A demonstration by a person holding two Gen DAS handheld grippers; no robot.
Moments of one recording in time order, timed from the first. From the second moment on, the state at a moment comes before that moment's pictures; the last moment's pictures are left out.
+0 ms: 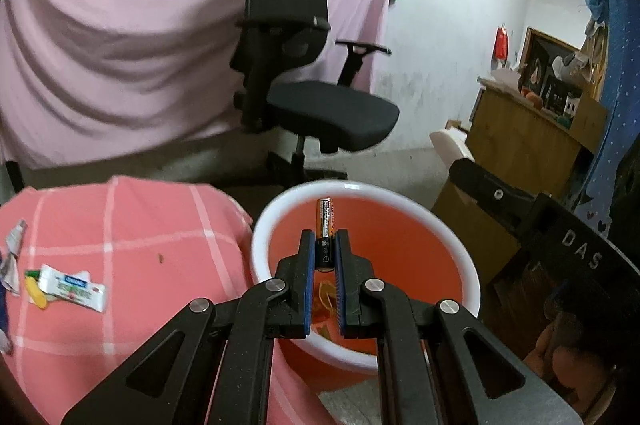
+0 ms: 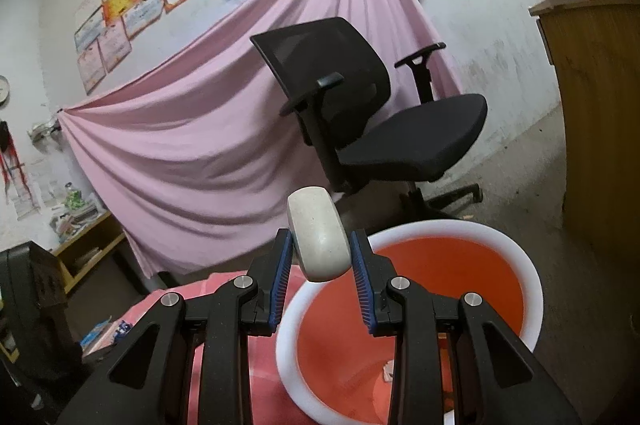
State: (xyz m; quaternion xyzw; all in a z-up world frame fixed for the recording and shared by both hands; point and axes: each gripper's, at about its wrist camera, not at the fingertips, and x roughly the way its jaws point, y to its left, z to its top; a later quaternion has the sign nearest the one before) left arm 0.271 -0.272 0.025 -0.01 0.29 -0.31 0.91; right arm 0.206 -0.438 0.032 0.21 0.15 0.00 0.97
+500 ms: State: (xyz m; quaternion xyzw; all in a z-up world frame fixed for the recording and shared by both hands) left arm 0.279 -0.285 0.006 0.01 0.34 -0.31 0.89; right arm 0.214 -0.449 0.020 0.23 0.20 -0.01 0.95
